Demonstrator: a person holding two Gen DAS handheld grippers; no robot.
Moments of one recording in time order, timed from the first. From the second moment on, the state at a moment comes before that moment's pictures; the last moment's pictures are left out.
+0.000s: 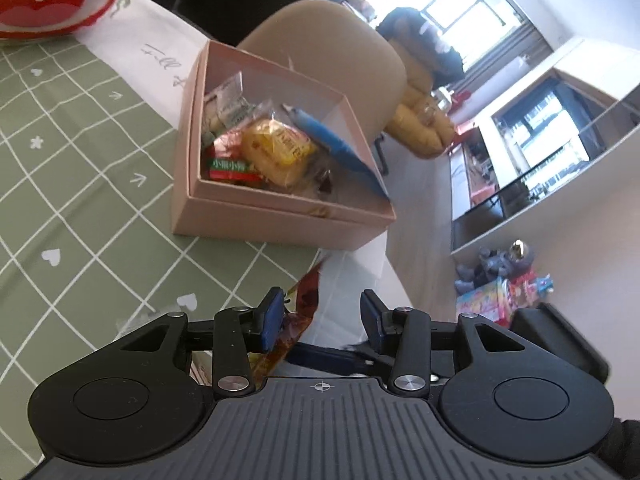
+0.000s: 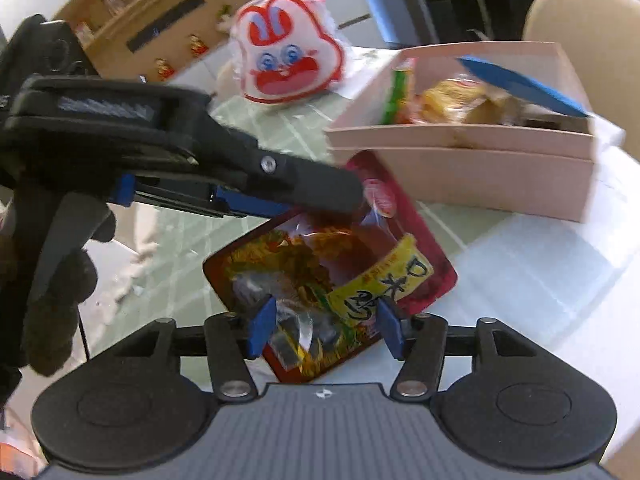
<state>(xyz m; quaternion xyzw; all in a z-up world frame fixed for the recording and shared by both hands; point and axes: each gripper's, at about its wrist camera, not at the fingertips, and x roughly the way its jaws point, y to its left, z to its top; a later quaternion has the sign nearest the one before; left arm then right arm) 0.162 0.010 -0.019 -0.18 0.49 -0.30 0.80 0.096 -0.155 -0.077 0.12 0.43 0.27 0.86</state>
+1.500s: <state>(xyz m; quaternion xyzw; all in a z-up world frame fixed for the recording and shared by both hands) 0.141 0.001 -0.065 0.13 0.48 -0.21 0.84 0.112 -0.215 -0.017 0.13 0.45 0.19 0.86</state>
